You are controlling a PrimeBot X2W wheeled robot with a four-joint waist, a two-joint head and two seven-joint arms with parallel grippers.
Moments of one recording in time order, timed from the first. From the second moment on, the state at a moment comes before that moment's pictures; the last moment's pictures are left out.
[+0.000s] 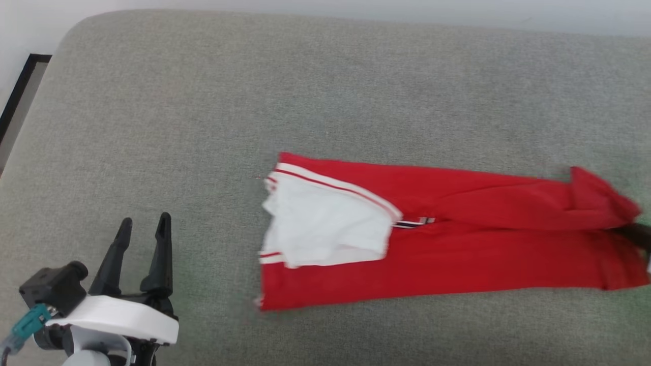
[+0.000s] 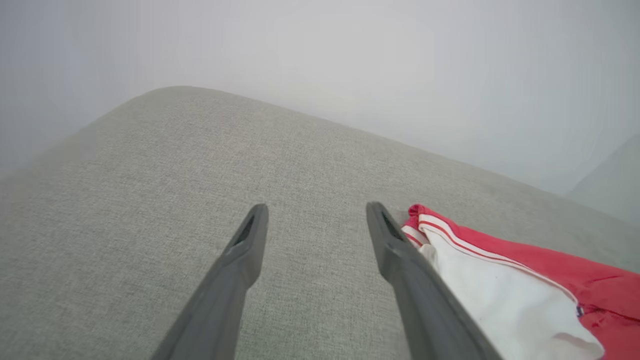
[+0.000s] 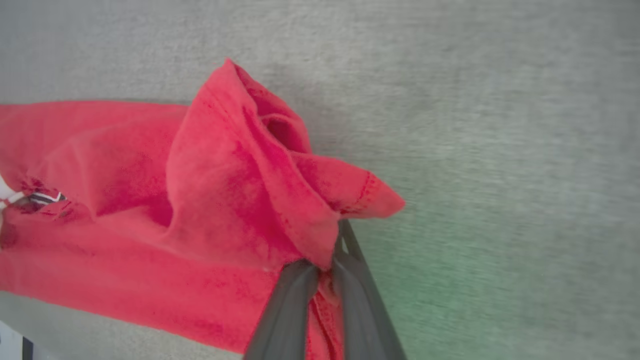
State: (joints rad) left arm -0.07 0.48 -0.31 0.01 -0.81 0.15 -0.26; right arm -0.34 -0.66 0.12 0.31 0.96 0.13 0.74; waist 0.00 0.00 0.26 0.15
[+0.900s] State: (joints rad) left arm -0.03 0.36 -0.20 0.05 -0.71 0.04 -0.26; right arm -0.35 -0.68 0.18 0.13 1.00 0.13 0.74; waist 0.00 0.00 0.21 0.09
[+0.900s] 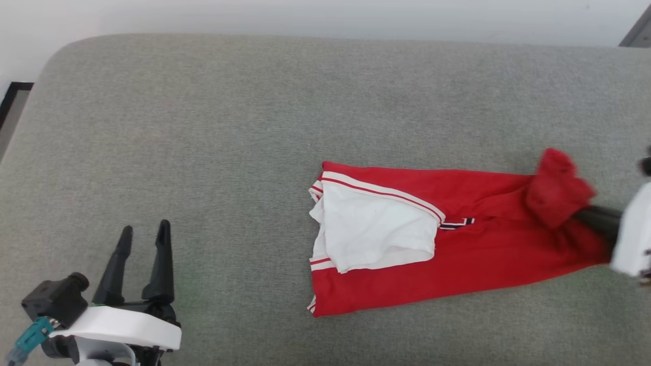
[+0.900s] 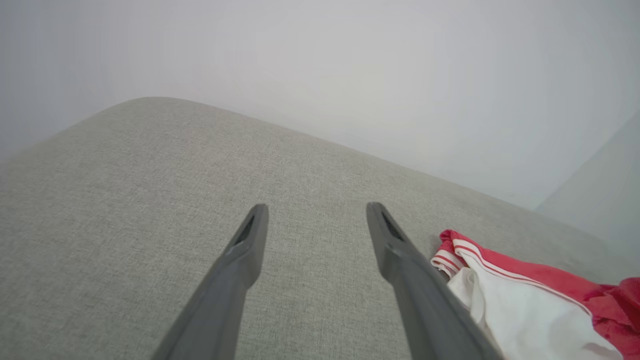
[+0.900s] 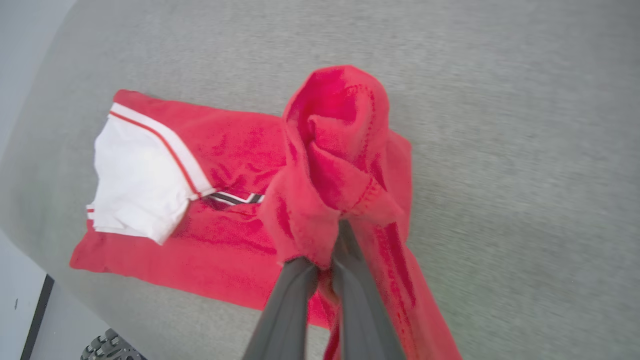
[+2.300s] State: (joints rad) left arm -0.08 0.30 -0.21 0.13 -0.72 -0.03 -0.26; right arm -0.59 -0.54 0.61 0.11 1.00 0.13 0.62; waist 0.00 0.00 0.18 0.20
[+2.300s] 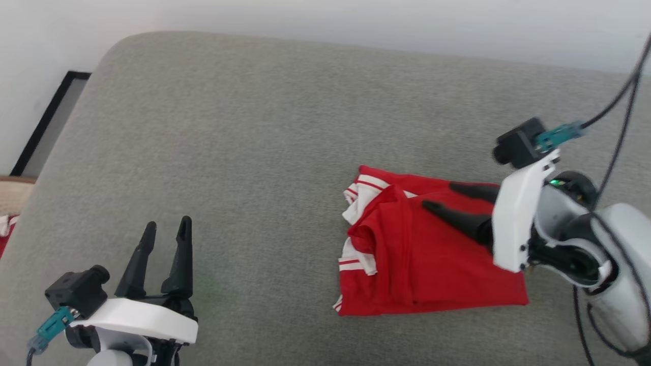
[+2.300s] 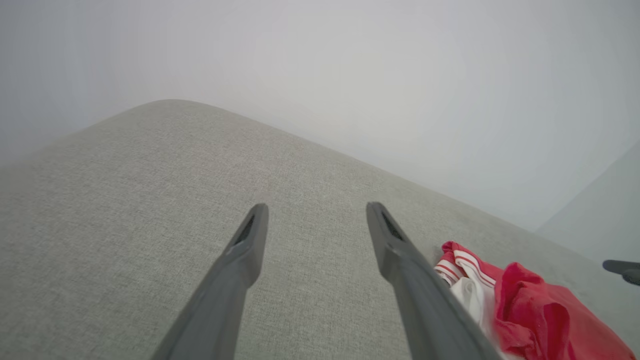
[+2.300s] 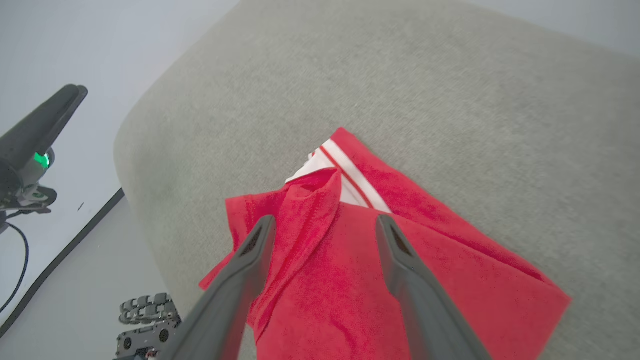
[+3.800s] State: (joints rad) left arm 0.16 0.30 0.06 0.10 -0.50 -0.08 -0.26; right arm -0.13 -0.54 0.19 0.23 0.53 0.13 -0.26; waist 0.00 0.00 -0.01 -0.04
